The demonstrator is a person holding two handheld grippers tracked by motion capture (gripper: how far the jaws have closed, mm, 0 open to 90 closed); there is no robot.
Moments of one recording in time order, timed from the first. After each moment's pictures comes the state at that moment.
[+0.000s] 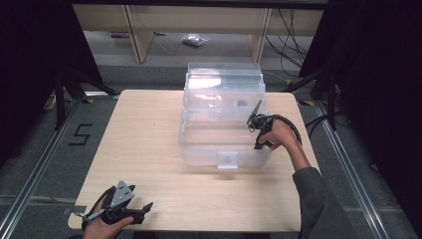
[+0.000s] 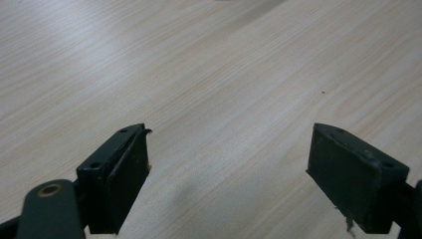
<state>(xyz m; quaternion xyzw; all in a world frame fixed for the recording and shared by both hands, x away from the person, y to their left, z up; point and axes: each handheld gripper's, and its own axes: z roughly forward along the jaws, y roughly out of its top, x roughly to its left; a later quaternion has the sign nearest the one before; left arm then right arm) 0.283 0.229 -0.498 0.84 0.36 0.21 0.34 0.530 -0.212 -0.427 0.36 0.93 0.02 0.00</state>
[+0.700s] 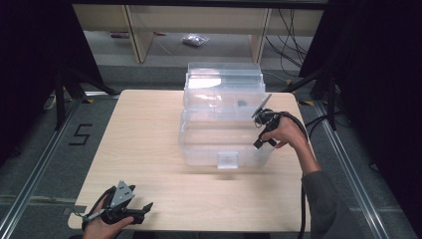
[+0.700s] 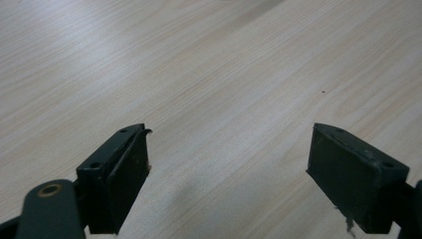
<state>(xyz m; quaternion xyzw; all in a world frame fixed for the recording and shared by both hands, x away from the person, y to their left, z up) 0.283 0.226 -0.501 0.83 0.38 0.21 0.35 0.517 -0.223 -0.398 0.37 0.92 0.10 0.03</state>
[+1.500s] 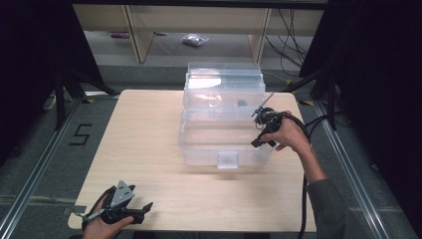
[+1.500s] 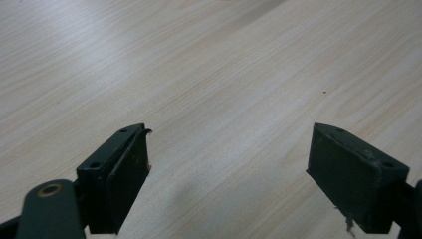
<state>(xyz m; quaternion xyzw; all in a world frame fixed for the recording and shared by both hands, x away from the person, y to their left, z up) 0.283 0.226 -0.501 0.83 0.38 0.21 0.36 0.497 -0.217 -0.378 0.35 0.92 0.14 0.07</state>
